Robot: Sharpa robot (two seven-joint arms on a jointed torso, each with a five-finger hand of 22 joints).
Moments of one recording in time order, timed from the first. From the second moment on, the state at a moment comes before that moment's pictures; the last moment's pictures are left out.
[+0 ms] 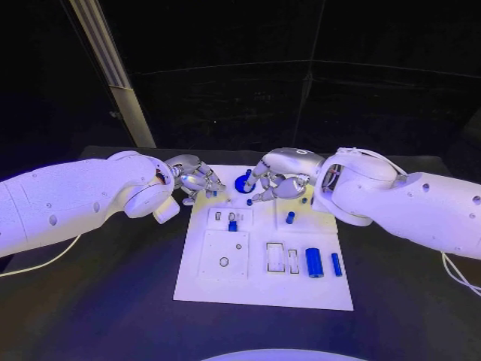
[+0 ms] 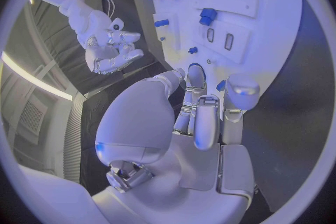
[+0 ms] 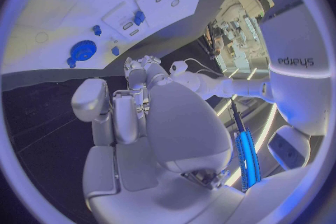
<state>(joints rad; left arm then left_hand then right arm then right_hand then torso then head) 1.37 -0.78 -0.17 1.43 -0.60 -0.11 -0.28 1.25 -0.07 0.40 0.18 0.15 0.80 0.11 0.52 0.45 1.07 0.04 0.85 0.68 1.46 -0.04 1.49 1.31 0.12 1.32 0.07 1.16 0.98 1.26 -0.70 -0.02 1.53 -1.46 -0.17 0.12 1.57 -0.01 0.02 0.08 0.26 1.01 0.13 0.10 0.08 1.21 0.03 0.86 0.83 1.47 -0.04 1.35 1.27 0.12 1.33 0.07 1.28 0.98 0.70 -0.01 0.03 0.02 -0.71</state>
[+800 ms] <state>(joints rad) 1.36 -0.87 -0.19 1.50 -0.34 -0.22 -0.07 1.22 -0.08 0.35 0.21 0.15 0.87 0.08 0.61 0.46 1.17 0.00 1.01 0.79 1.47 -0.05 1.50 1.31 0.12 1.34 0.05 1.18 1.02 1.21 -0.50 -0.08 1.42 -1.96 -0.12 0.07 1.54 -0.05 0.09 0.04 0.16 0.96 0.08 0.07 0.07 1.25 -0.01 0.96 0.94 1.47 -0.07 1.37 1.29 0.12 1.33 0.05 1.30 1.01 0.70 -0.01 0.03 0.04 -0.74</state>
